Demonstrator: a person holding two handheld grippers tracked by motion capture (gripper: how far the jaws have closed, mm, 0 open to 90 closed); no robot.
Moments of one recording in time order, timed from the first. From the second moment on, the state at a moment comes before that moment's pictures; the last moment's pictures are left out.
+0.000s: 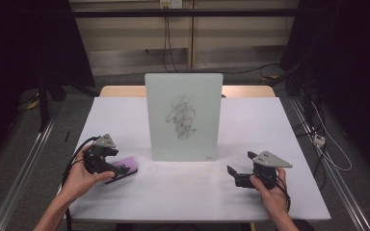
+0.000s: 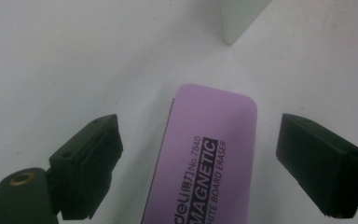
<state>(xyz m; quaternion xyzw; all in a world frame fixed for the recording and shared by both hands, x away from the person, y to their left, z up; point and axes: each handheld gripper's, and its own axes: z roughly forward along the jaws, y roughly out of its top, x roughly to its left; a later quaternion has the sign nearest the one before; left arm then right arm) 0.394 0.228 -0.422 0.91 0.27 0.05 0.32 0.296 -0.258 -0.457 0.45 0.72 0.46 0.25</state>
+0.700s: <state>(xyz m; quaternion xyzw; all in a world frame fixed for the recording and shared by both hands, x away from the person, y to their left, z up) 0.390 0.227 -0.434 0.92 0.25 0.04 0.29 0.296 -0.257 -0.457 0.45 0.73 0.46 0.25</state>
